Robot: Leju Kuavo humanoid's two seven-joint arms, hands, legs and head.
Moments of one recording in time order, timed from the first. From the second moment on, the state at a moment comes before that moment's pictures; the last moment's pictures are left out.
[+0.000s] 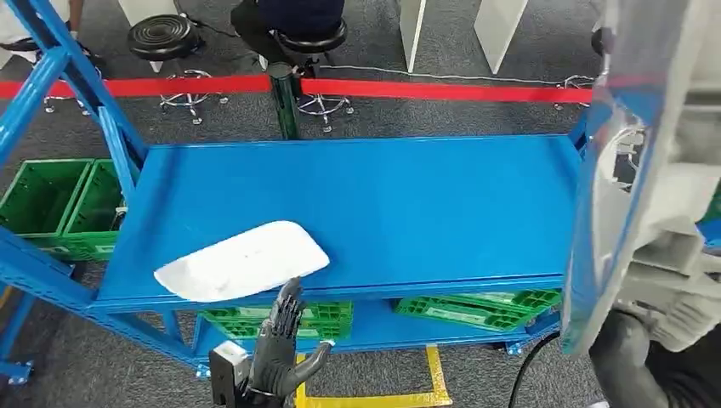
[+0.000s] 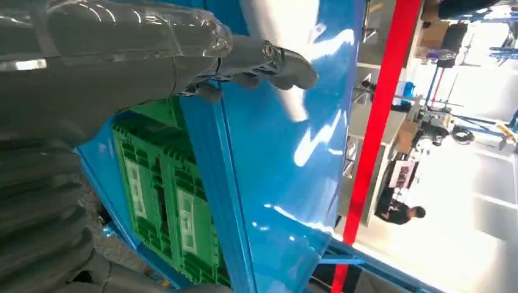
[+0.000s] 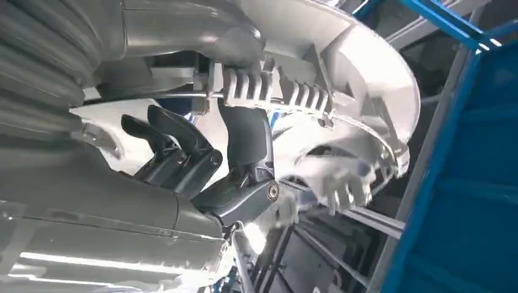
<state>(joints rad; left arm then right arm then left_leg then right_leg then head) 0.02 0.02 -0.76 -1.27 0.35 0.34 -0.70 -0.31 -0.52 0.71 -2.45 0.63 -0.70 0.20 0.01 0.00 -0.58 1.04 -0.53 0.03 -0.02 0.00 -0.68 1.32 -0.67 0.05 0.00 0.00</state>
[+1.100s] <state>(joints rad) -0.01 -0.02 -0.72 -1.21 0.36 0.33 -0.70 -0.31 -0.52 0.68 -2.45 0.51 -0.69 0.19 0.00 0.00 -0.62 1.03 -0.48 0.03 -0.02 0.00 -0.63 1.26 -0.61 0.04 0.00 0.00</state>
